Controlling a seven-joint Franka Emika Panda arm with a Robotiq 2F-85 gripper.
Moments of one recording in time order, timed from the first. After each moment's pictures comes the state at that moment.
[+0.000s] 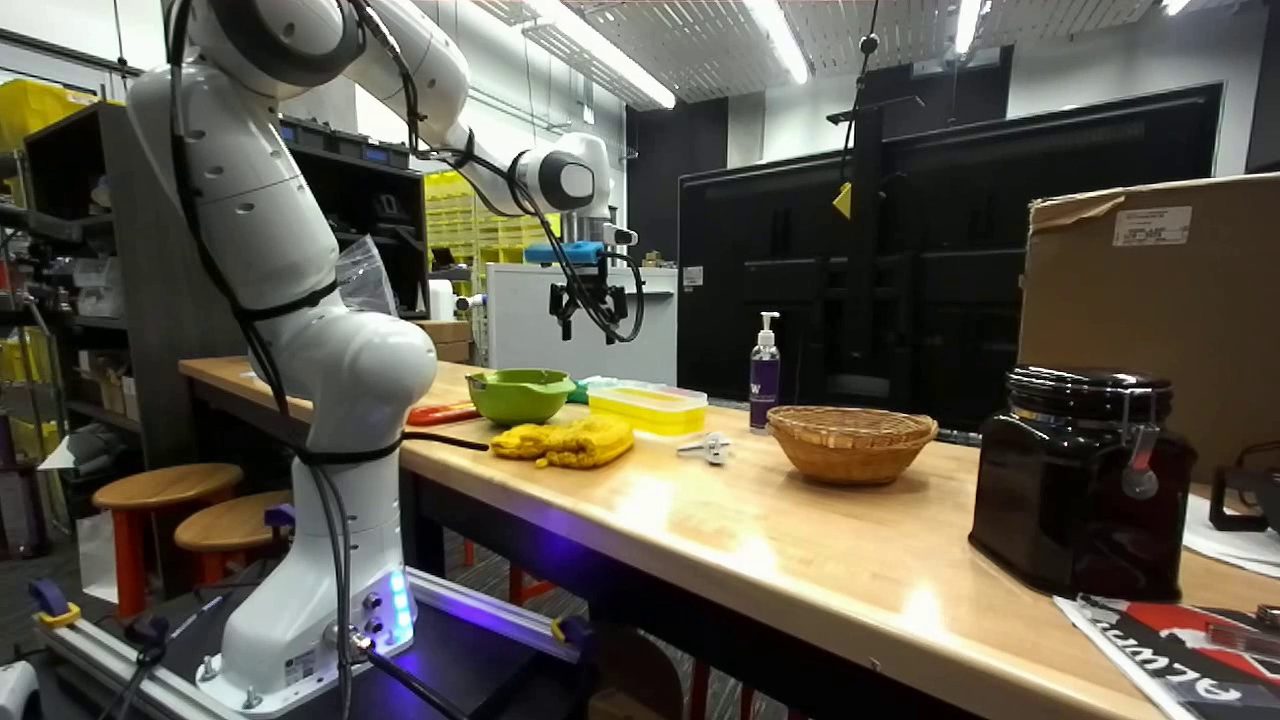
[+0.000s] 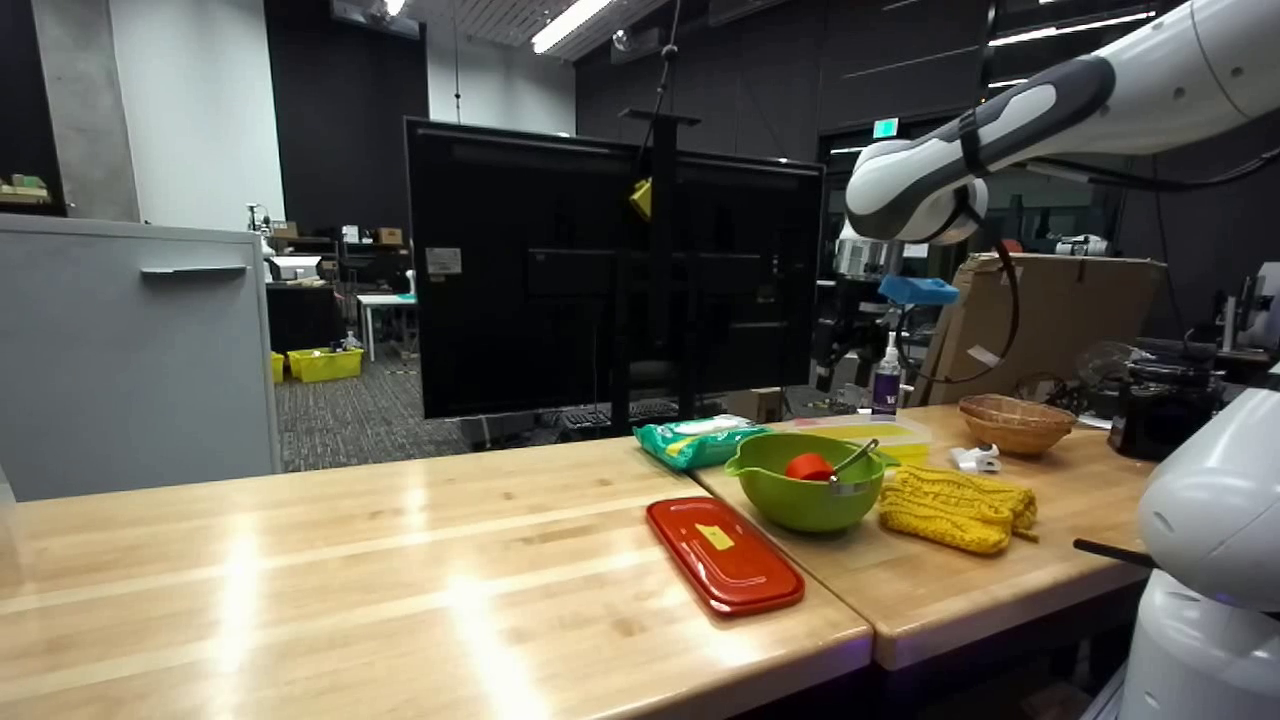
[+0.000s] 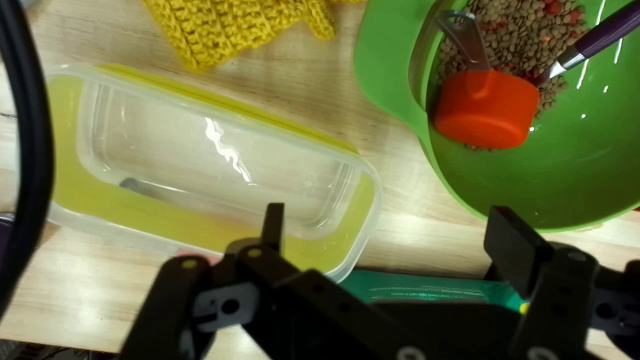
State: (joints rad) arm -0.05 -0.47 -0.14 -2.41 -0.02 2.04 -0.15
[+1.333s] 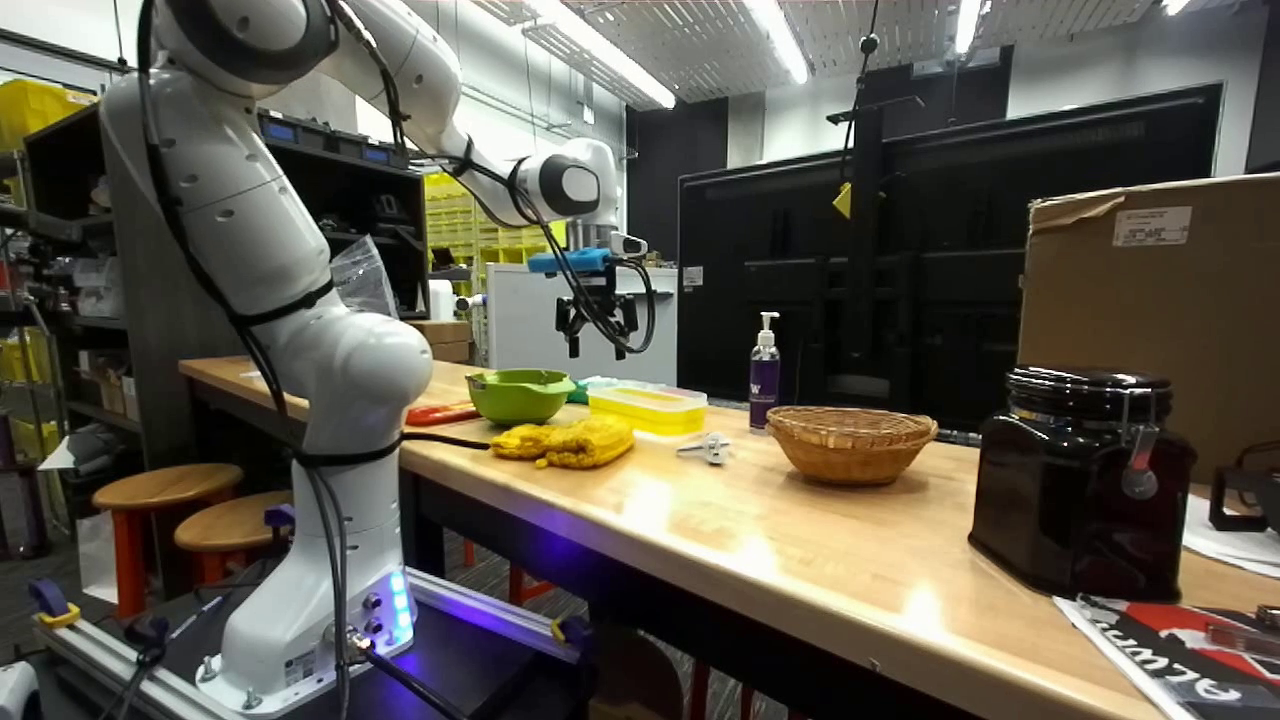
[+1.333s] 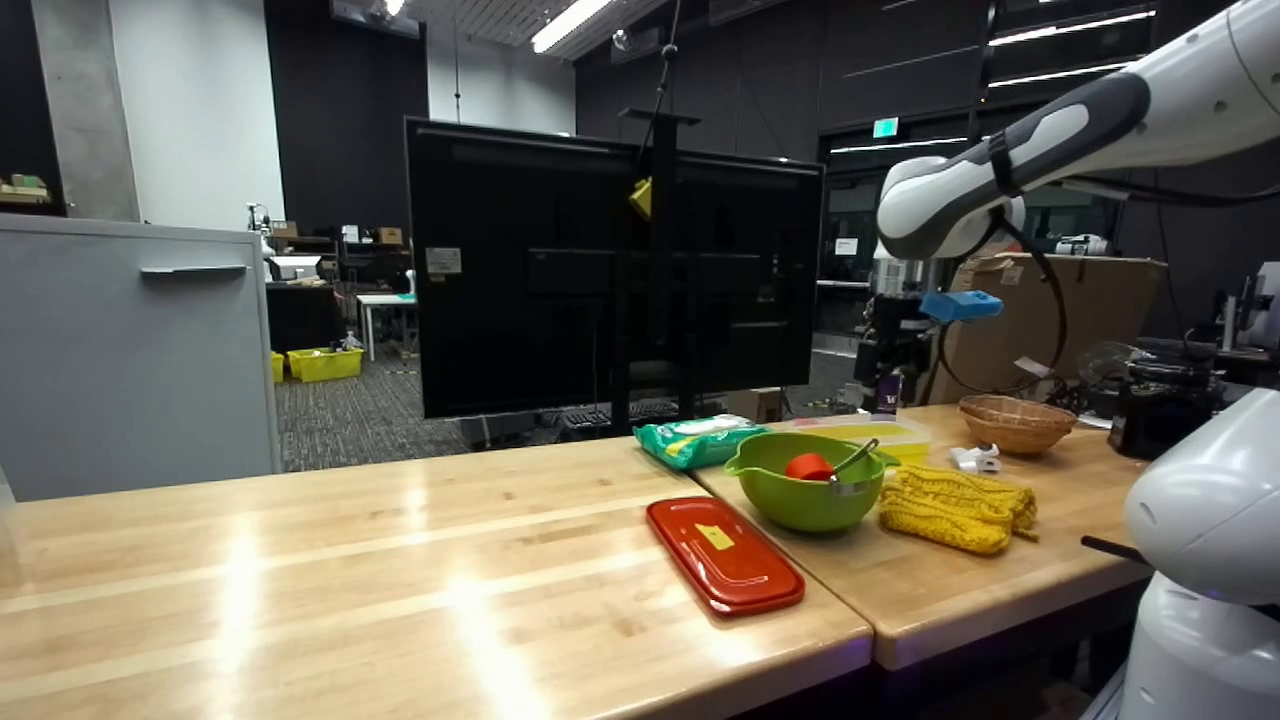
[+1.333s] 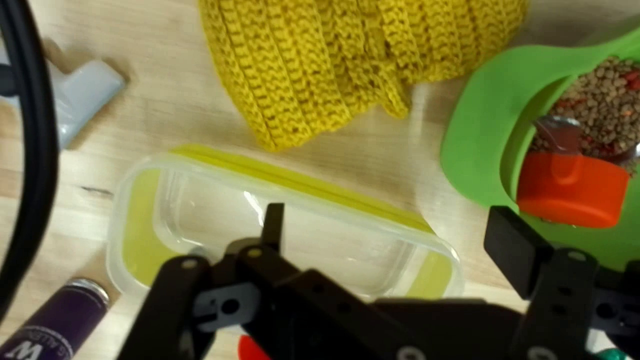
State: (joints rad) arm -0.13 -0.54 -0.17 -2.51 -0.12 2.02 -0.18
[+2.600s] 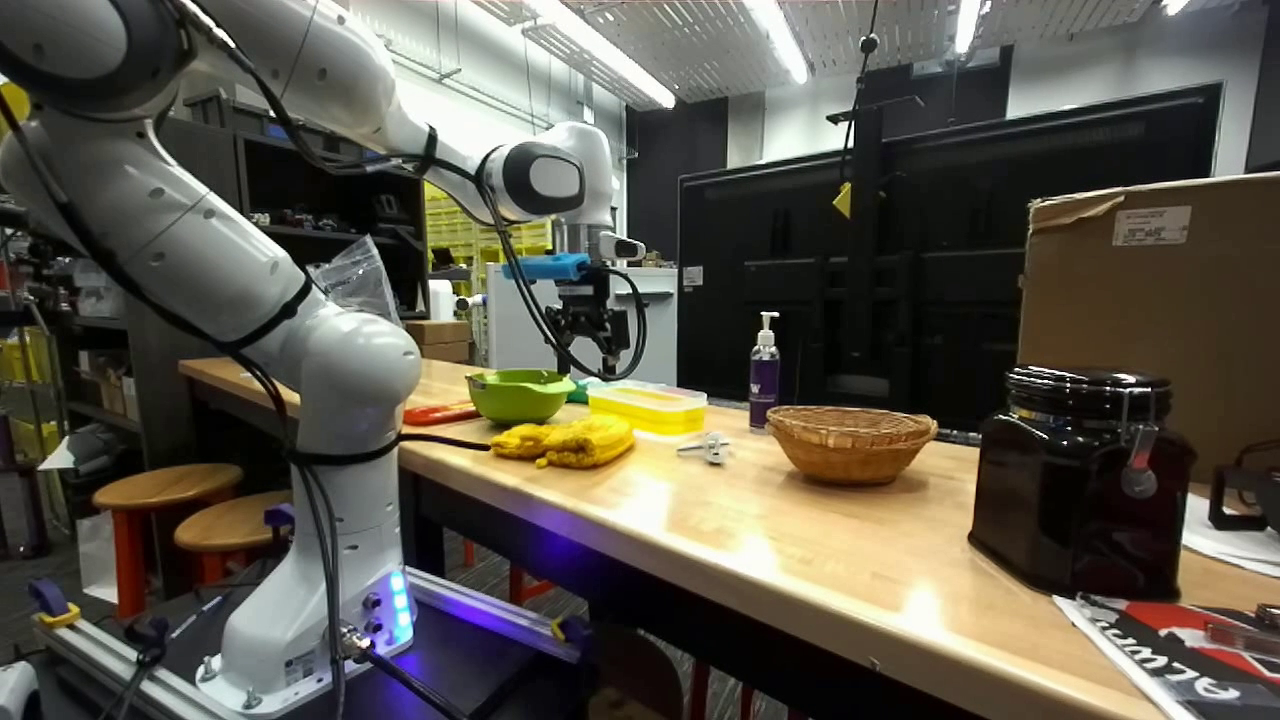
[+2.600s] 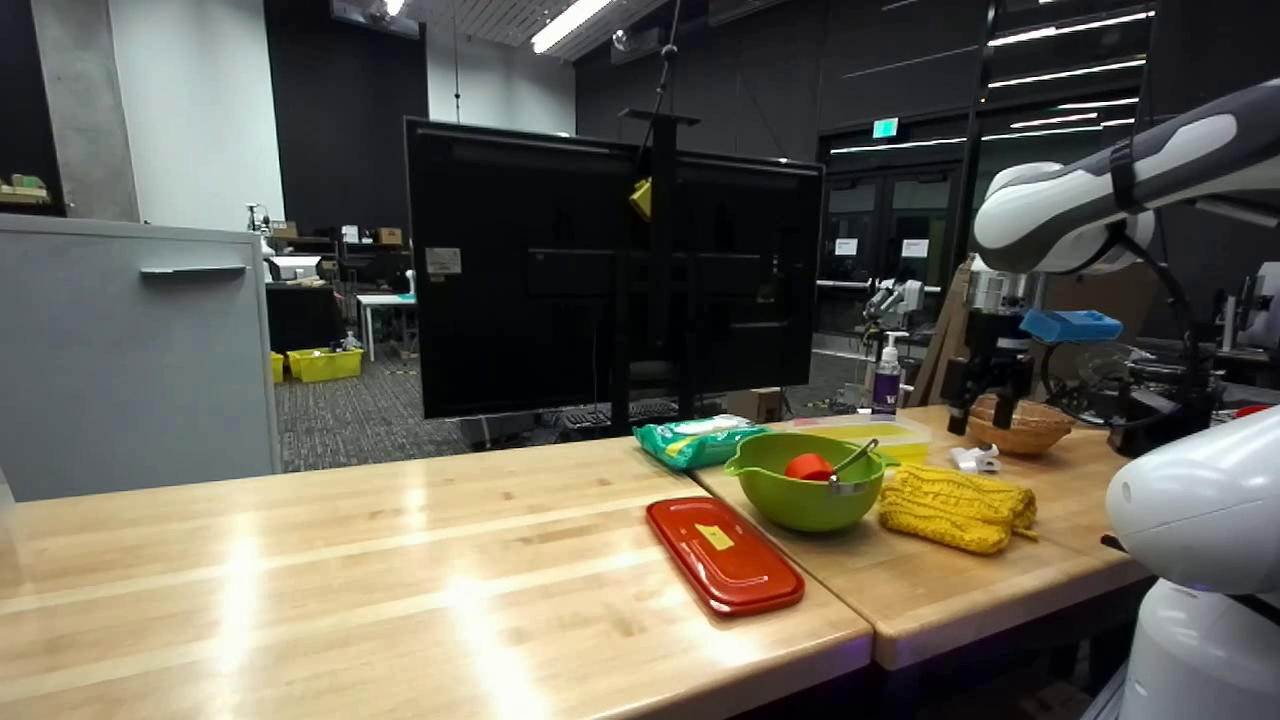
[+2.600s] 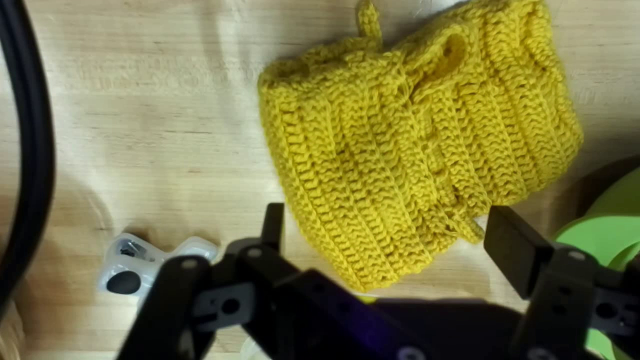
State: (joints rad) arm -0.28 -0.83 -0.27 -2.72 -0.19 1.95 -0.19
